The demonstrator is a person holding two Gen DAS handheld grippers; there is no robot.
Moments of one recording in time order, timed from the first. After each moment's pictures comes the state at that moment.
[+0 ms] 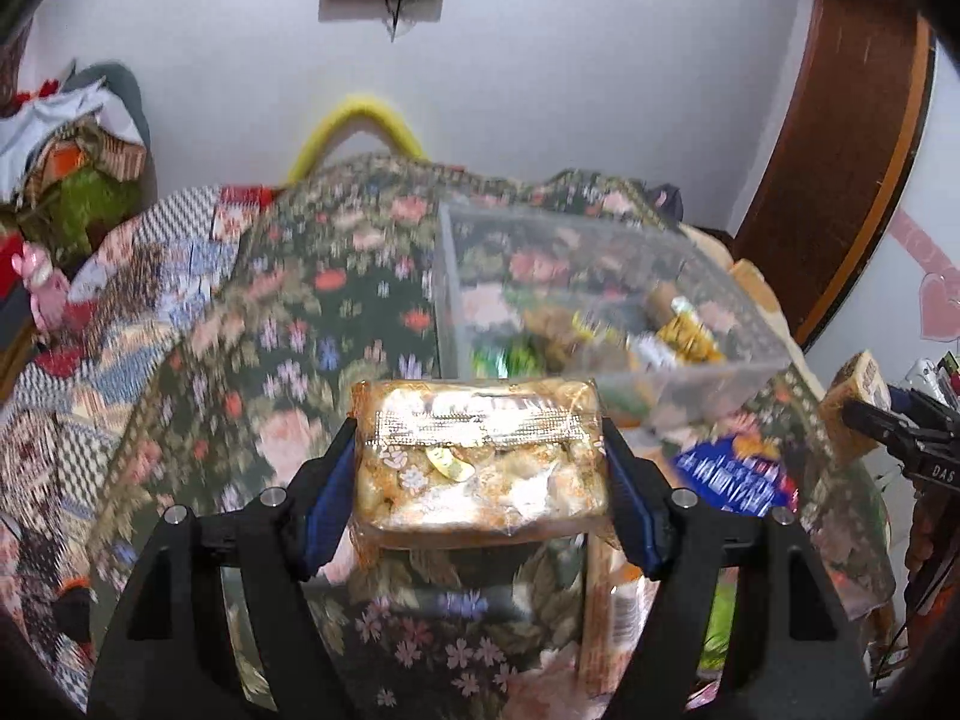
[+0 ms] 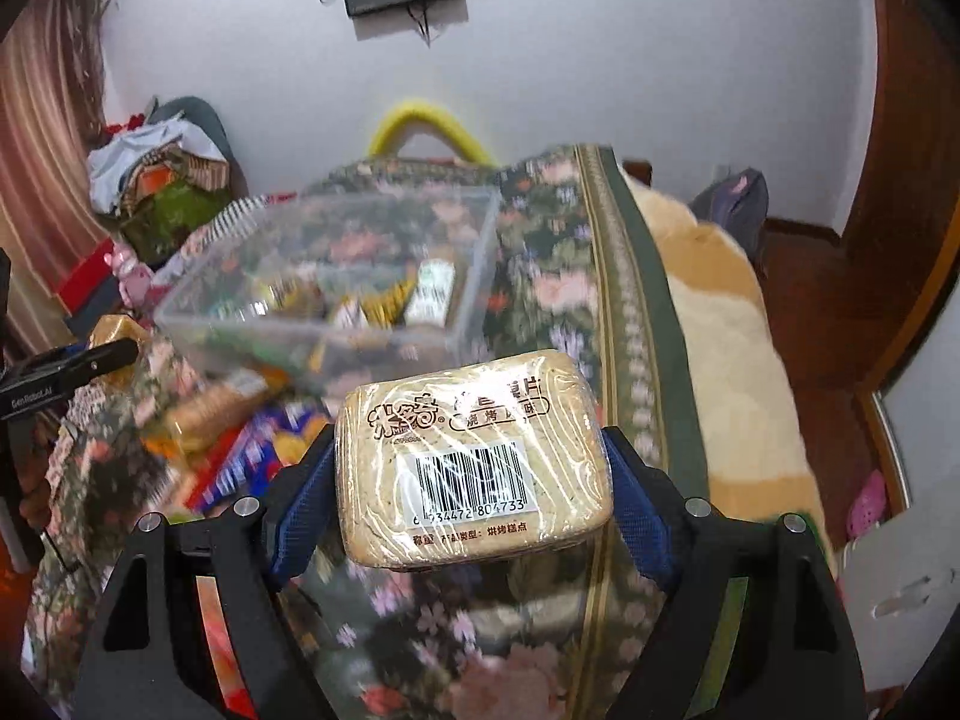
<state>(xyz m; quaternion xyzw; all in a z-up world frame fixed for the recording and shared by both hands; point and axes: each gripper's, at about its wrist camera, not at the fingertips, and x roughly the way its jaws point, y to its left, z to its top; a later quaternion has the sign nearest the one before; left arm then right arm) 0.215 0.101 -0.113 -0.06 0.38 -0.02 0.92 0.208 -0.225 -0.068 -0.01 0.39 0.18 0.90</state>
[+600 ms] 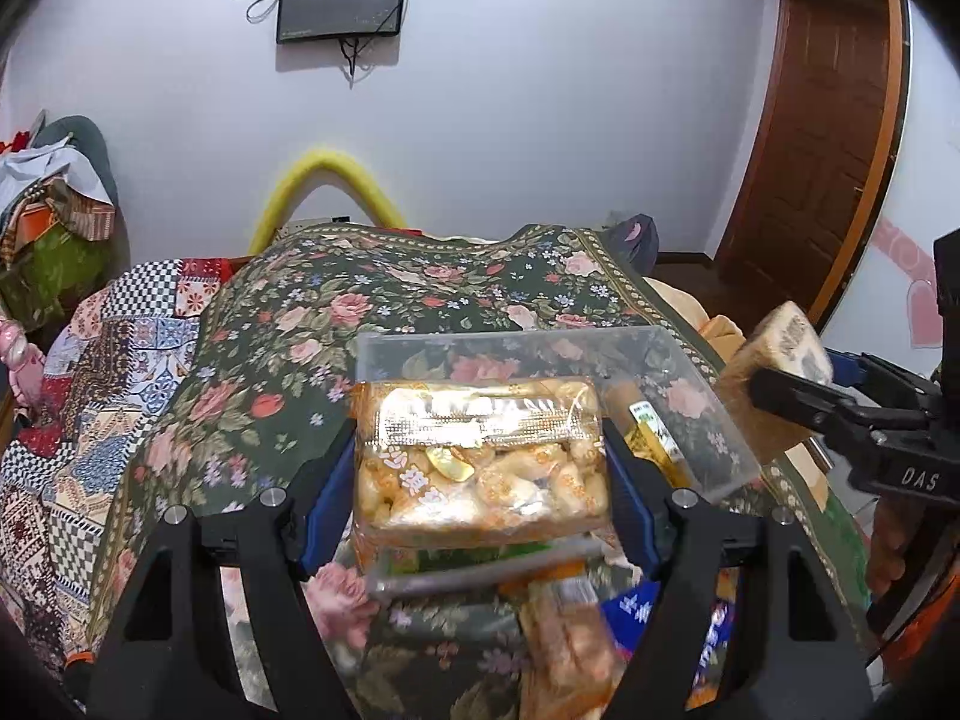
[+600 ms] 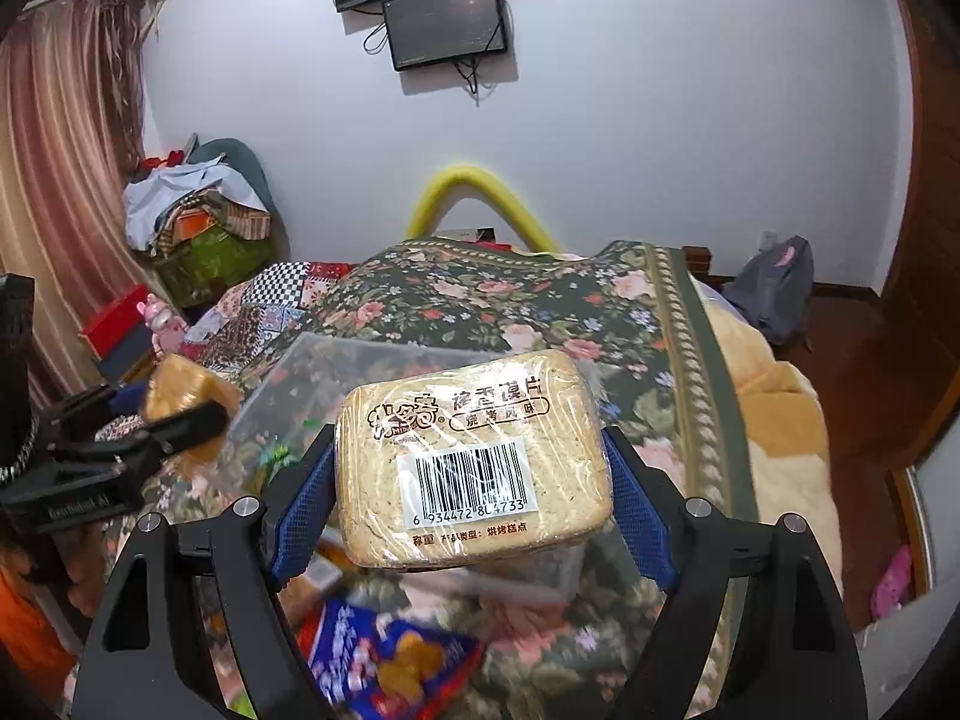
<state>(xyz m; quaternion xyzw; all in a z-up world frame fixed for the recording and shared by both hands) 0.284 0.066 -0.083 -0.04 0.35 -0.05 0.94 0.272 -0.163 -0.029 0.00 0.34 0.23 0.91</state>
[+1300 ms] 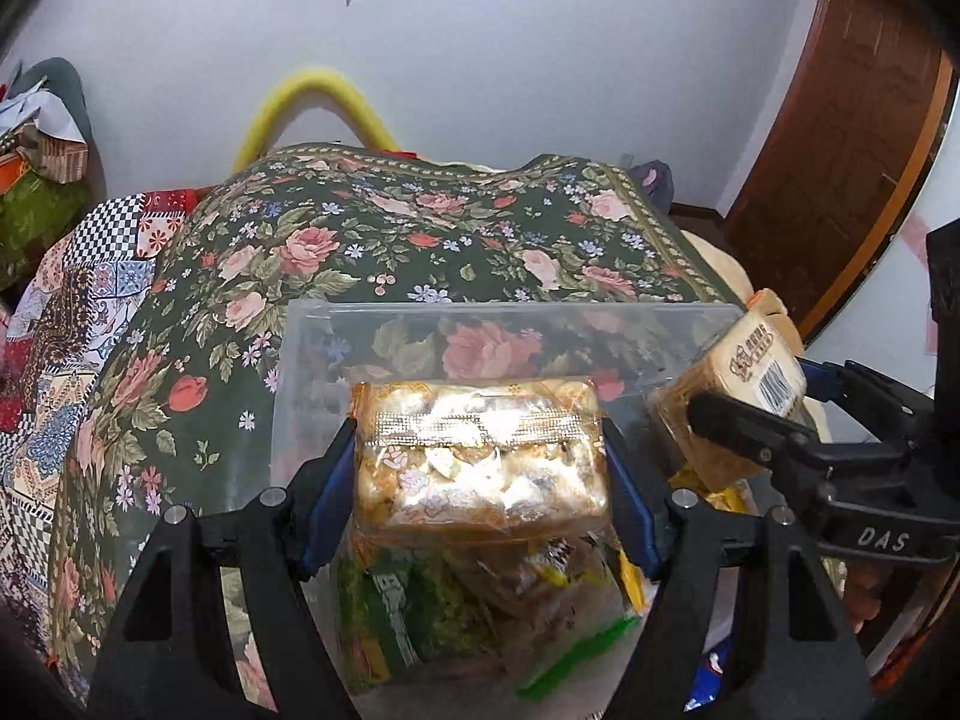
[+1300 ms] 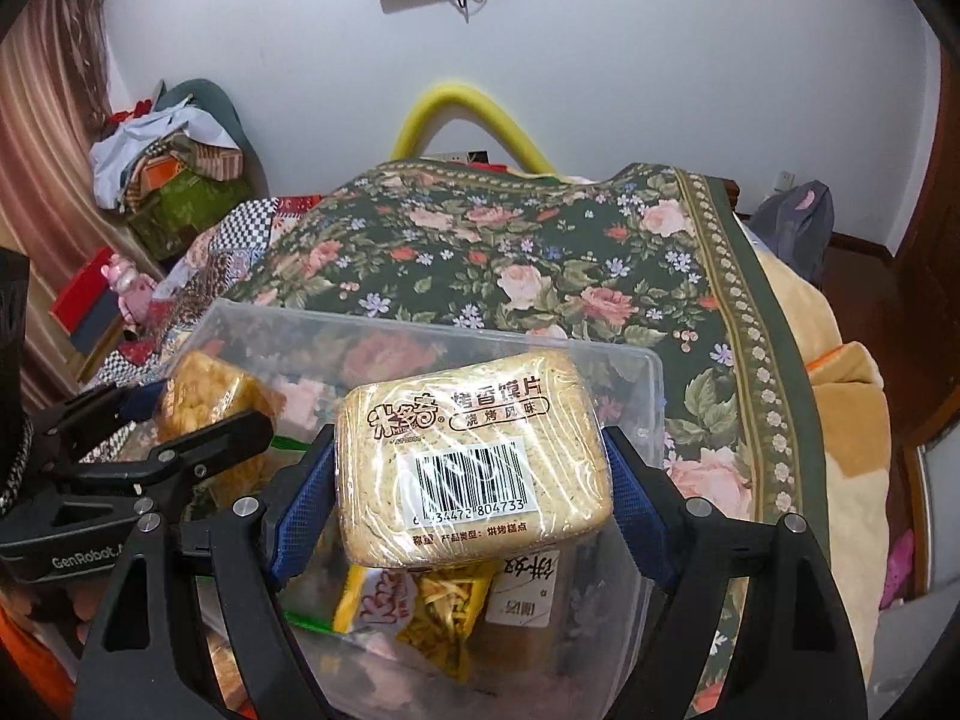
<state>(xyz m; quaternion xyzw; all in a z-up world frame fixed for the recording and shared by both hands) 0.371 0.064 -0.142 -0.06 0.43 -0.05 0.90 0.344 -0.132 -0.079 -0.02 0.43 0.23 0.87</state>
